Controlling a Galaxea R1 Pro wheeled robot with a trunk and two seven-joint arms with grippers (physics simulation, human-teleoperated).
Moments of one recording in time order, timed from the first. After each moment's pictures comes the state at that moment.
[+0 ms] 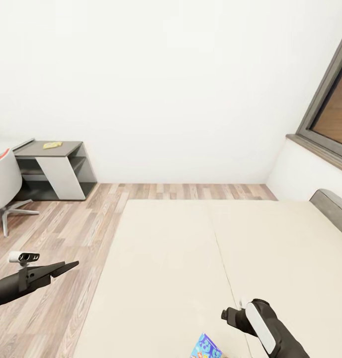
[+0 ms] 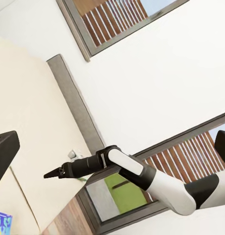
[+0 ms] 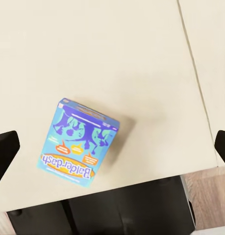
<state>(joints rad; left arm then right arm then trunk) -0.26 0.45 0.35 -1.29 0.46 0.95 -1.57 -0.38 -0.07 0.07 -0.87 -0.59 0.79 -0.32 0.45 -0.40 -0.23</state>
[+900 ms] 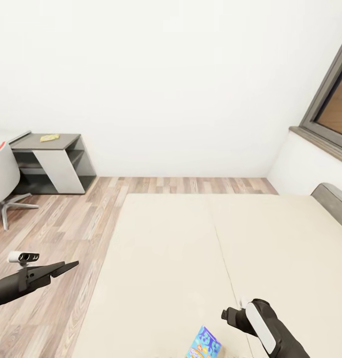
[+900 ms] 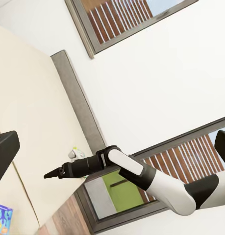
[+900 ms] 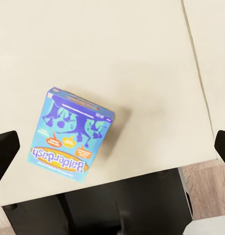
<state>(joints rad) -0.26 0.45 0.35 -1.29 0.46 0.95 -1.57 -0.38 -0.07 0.07 -0.87 -0.59 0.79 -0.32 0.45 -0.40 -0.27</state>
